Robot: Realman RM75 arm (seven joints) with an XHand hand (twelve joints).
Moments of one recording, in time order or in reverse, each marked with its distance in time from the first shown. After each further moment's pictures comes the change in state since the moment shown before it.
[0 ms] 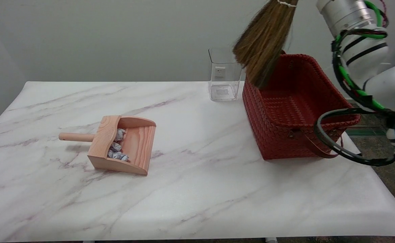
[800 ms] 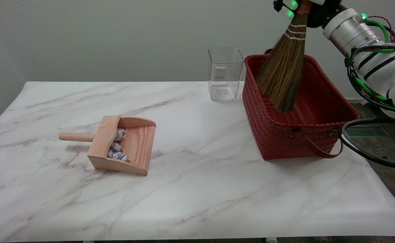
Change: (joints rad) arm -0.158 0.111 0.138 -0.138 0.080 -0.243 -0.090
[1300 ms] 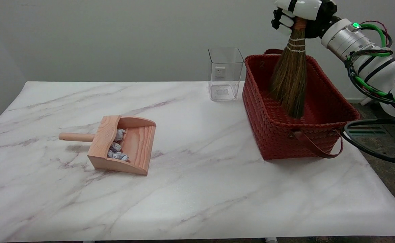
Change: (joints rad) arm 0.027 0.005 0.002 -0.134 0.015 -0.139 -0.182
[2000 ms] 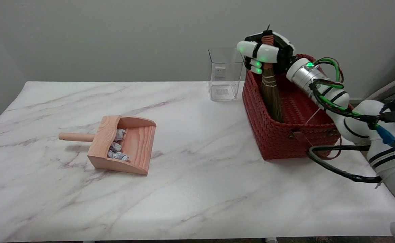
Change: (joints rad) arm 0.019 -0.228 -0.091 -0.141 0.010 -0.035 -0.384
